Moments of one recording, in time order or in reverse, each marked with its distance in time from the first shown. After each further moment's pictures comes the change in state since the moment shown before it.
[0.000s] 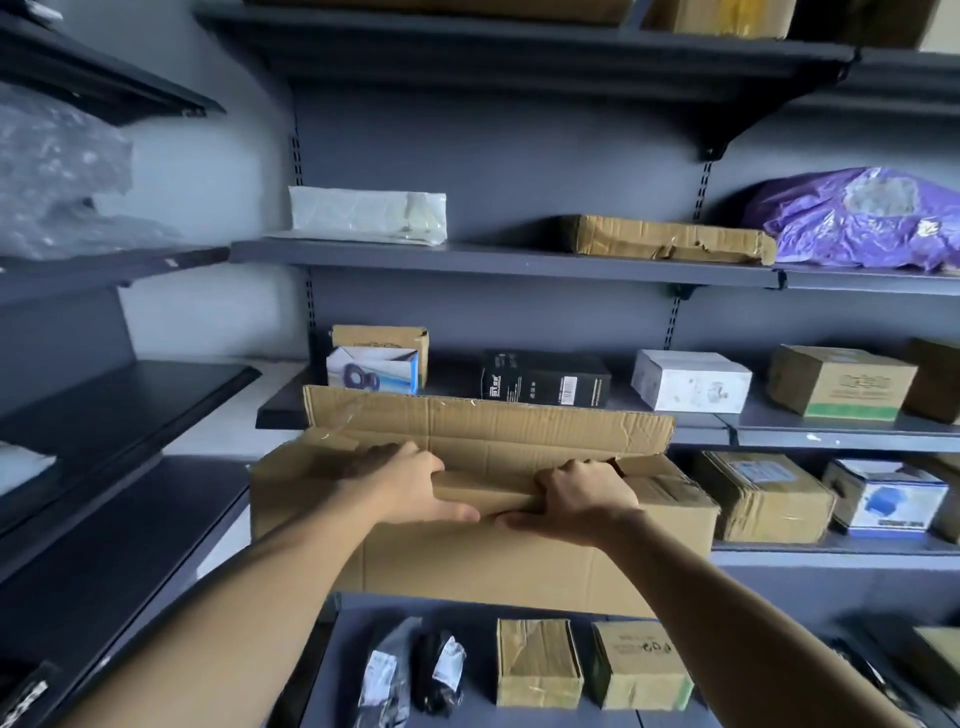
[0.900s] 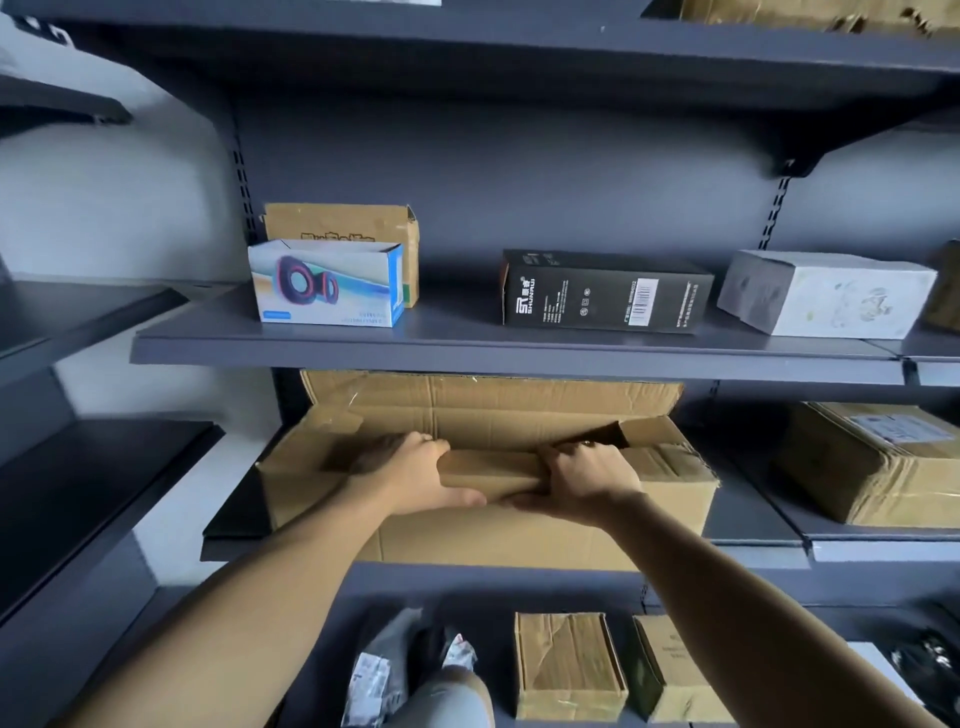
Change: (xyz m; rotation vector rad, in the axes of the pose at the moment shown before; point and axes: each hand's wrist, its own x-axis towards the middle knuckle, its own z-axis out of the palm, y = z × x) left_hand 0.241 -0.101 0.182 0.007 0.028 -0.018; right_hand 0.178 0.011 0.260 0.015 0.052 -0.006
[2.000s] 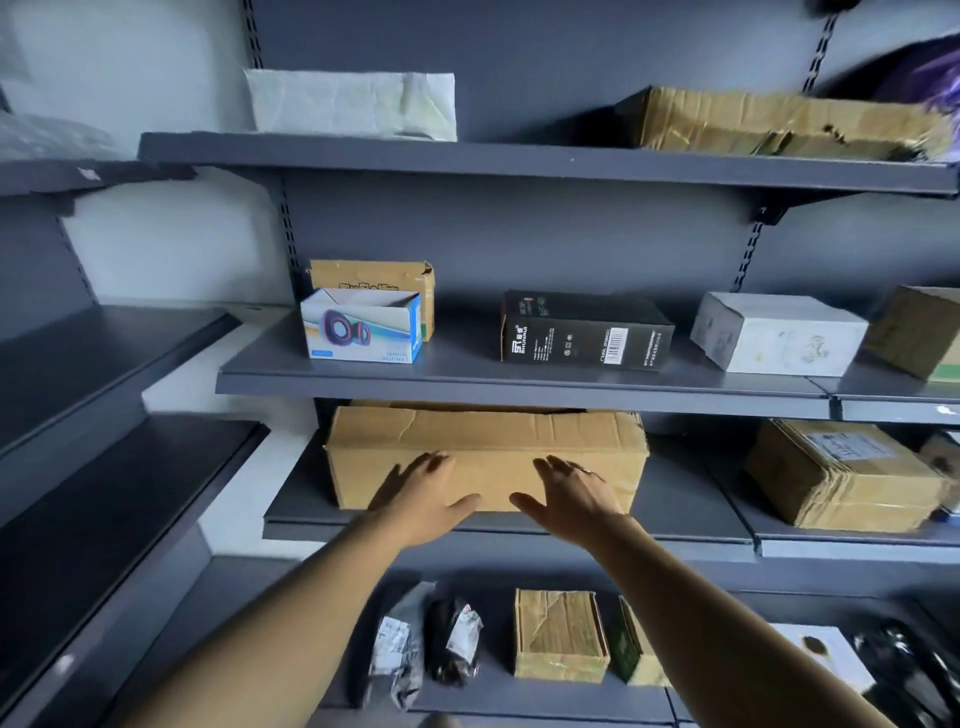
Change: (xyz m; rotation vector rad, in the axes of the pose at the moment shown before) left_hand -0.097 0.046 -0.053 -0.046 0.077 0.018; right_hand -0.047 -0.010 -0.075 0.309 -0.195 0.104
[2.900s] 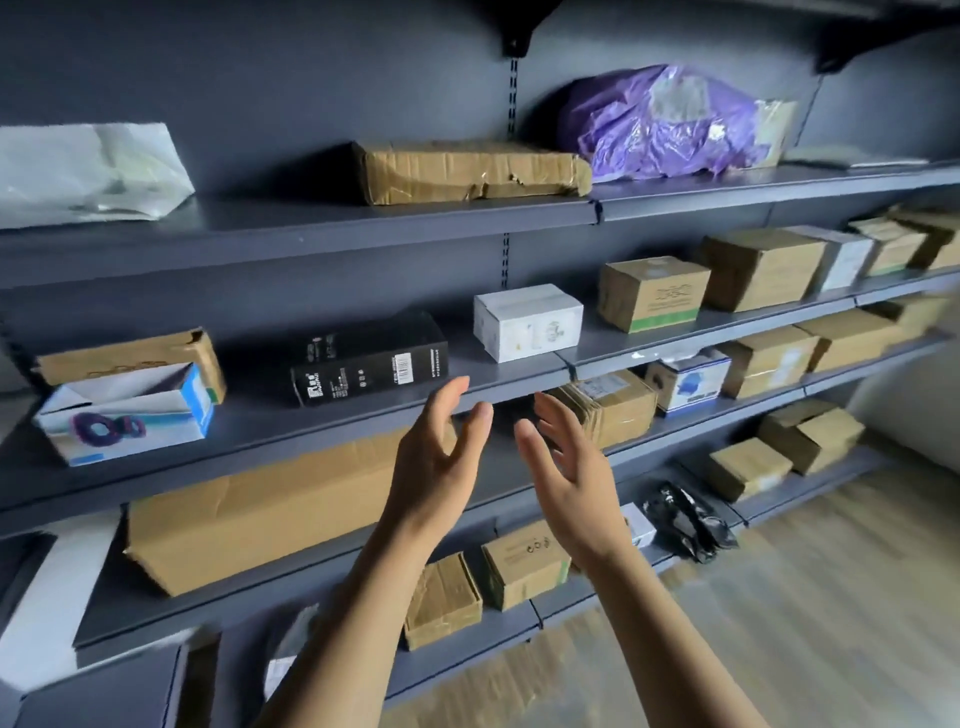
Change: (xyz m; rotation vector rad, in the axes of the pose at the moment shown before) left_hand -0.071 0.275 -0.131 -0.956 0.126 0.340; right_hand -0.200 0.062 -0.193 0.999 0.718 0.315
